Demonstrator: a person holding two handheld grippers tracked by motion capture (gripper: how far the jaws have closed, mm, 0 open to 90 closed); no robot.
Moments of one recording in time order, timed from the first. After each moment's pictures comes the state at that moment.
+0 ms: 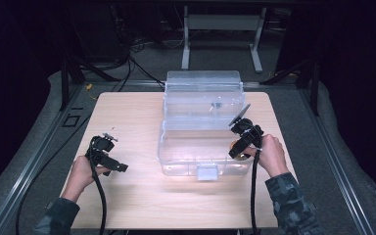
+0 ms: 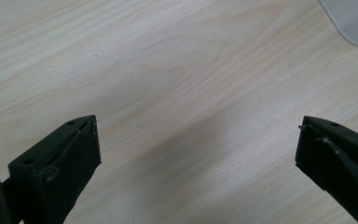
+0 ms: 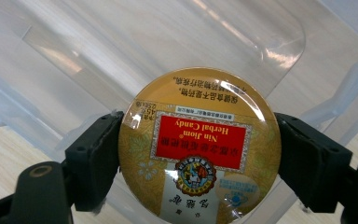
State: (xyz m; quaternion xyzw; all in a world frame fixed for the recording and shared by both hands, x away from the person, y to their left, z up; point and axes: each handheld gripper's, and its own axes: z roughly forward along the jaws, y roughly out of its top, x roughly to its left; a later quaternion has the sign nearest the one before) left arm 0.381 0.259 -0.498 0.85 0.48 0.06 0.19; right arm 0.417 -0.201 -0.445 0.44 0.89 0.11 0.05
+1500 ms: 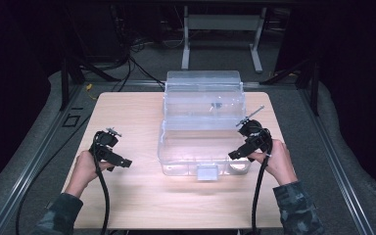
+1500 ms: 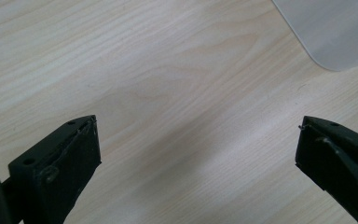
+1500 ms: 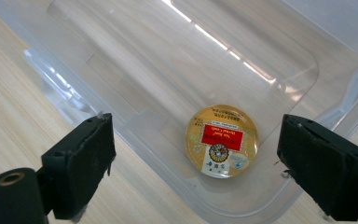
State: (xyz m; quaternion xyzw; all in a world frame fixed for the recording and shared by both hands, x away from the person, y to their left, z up) left arm 0.389 0.244 -0.482 0.86 0.47 0.06 0.21; right arm 0.388 -0.216 -0.426 0.41 0.88 0.21 0.06
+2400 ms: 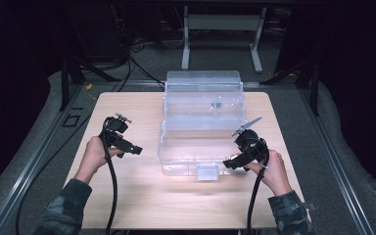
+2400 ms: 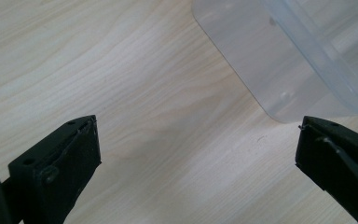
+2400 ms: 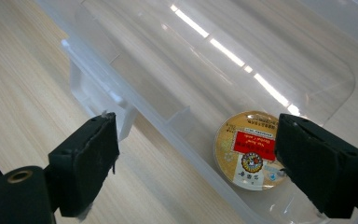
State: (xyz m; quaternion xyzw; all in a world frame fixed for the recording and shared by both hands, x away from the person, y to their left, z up) left arm 0.415 0.213 -0.449 0.86 0.44 0.06 0.24; right arm 0.365 -0.205 -0.440 0.39 0.88 0.25 0.06
